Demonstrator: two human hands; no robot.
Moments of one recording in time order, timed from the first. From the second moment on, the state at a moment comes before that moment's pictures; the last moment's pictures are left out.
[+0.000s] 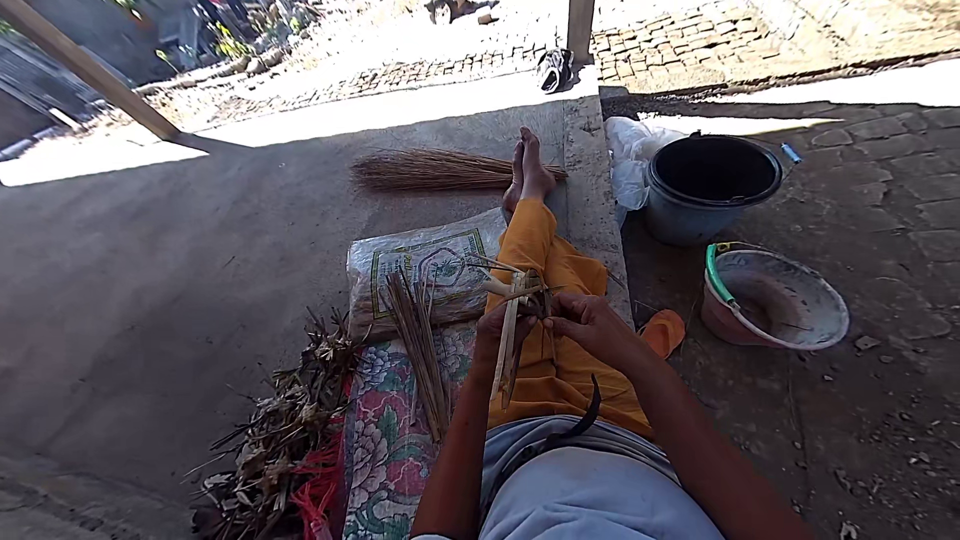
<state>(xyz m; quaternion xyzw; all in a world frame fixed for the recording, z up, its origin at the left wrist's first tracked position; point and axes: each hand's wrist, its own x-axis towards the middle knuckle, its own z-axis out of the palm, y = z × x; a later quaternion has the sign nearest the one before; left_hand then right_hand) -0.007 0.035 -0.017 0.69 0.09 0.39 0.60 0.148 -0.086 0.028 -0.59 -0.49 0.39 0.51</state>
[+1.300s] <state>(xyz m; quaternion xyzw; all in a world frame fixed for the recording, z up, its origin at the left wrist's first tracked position) -0.007 0.028 -0.014 0.60 0.10 0.40 0.68 0.145 -0.091 0.037 -0.57 -0.46 0.40 0.55</state>
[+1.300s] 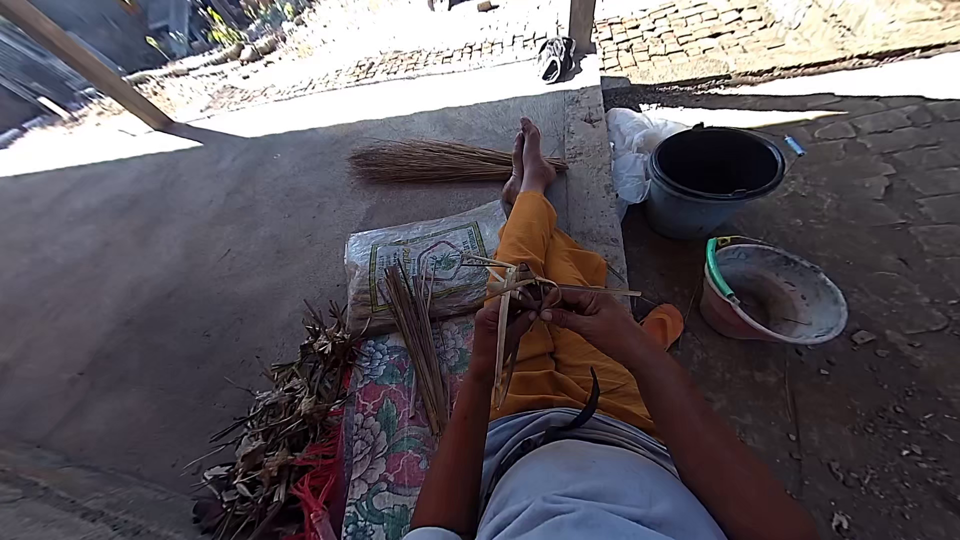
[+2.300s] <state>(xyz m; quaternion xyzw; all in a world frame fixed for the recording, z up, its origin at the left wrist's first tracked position) 0.008 0.018 -0.033 0.41 0.07 0.46 0.78 0.133 -0.084 0.034 -0.48 -0.43 0.49 0.59</state>
